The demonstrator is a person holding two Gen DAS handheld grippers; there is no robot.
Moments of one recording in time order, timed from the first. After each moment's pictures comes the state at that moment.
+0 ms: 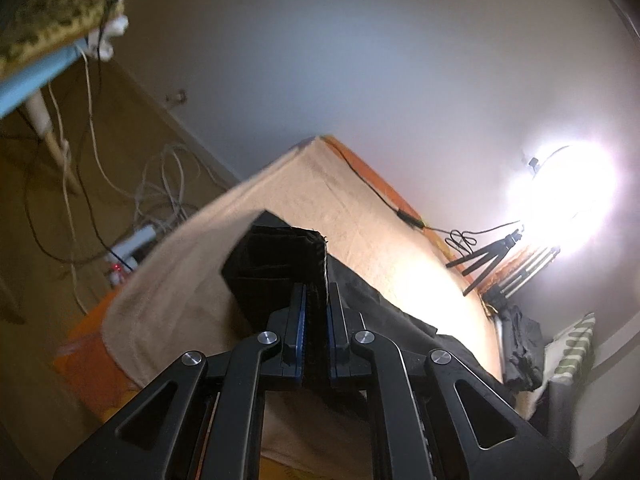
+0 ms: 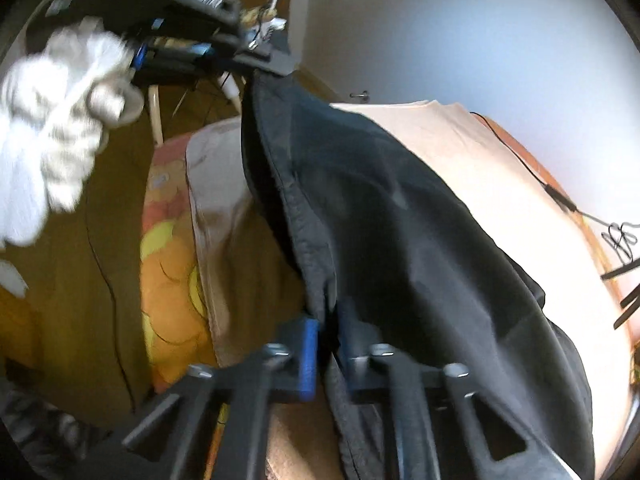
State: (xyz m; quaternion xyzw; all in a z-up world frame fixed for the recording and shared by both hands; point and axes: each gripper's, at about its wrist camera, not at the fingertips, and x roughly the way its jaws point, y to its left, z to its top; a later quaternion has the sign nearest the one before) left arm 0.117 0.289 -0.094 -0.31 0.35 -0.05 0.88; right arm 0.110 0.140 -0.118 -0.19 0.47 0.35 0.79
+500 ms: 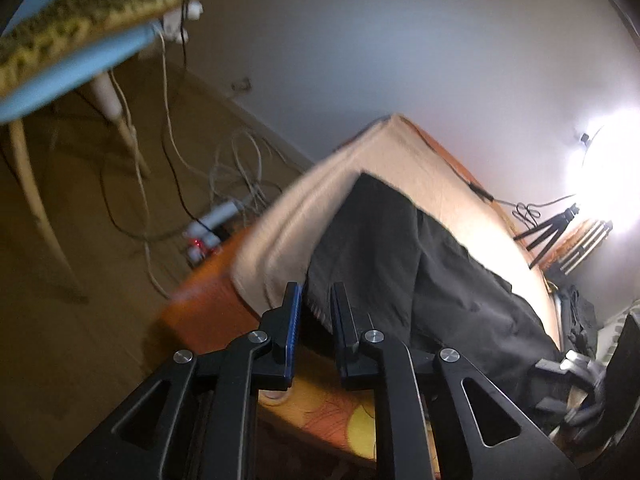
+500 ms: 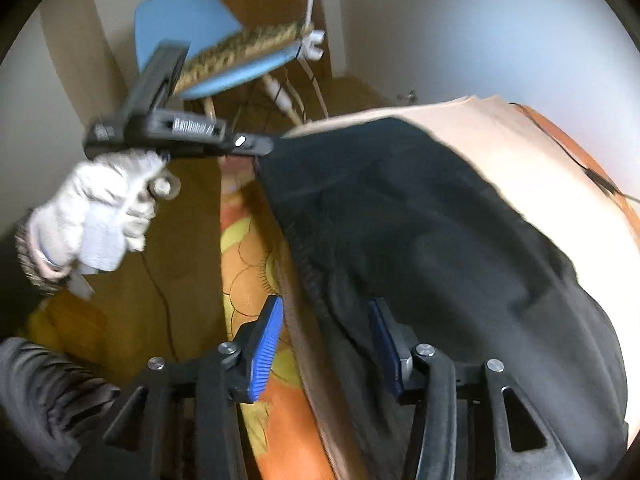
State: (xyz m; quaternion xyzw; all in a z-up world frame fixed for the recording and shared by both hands) left arm 0.069 0.319 -0.126 -0.26 0.39 0.04 0.88; right arm 0.104 0.099 -0.093 -0.10 0.48 0.44 0.75
